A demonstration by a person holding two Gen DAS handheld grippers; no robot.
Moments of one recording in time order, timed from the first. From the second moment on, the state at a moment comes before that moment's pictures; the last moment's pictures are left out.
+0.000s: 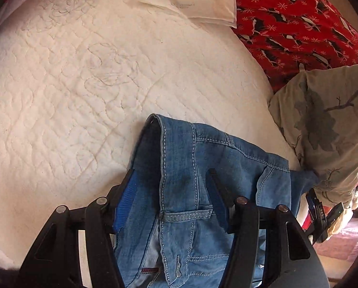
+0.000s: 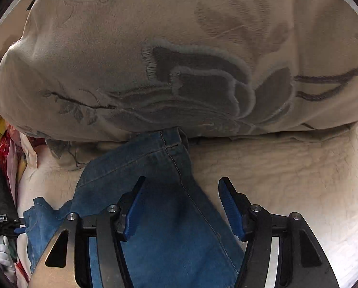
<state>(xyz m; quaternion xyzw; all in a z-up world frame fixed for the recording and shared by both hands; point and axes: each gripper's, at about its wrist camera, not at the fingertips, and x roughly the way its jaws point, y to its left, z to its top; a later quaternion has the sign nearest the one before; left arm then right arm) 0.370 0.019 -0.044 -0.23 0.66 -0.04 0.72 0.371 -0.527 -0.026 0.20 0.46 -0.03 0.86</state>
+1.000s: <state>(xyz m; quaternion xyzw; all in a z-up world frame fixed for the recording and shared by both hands) 0.364 -0.018 0.000 -0.15 0.61 -0.03 0.78 0.354 -0.540 -0.003 0.23 0.42 -0.03 0.88</state>
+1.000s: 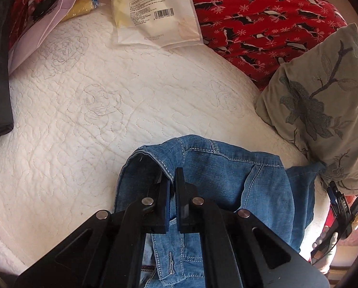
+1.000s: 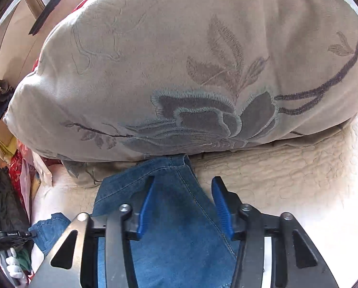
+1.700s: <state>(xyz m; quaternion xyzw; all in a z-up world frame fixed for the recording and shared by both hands) 0.357 -0.008 0.017 -0.18 0.59 -0.02 0.79 0.364 -0.517 0.028 0.17 0.41 0.05 0.89</state>
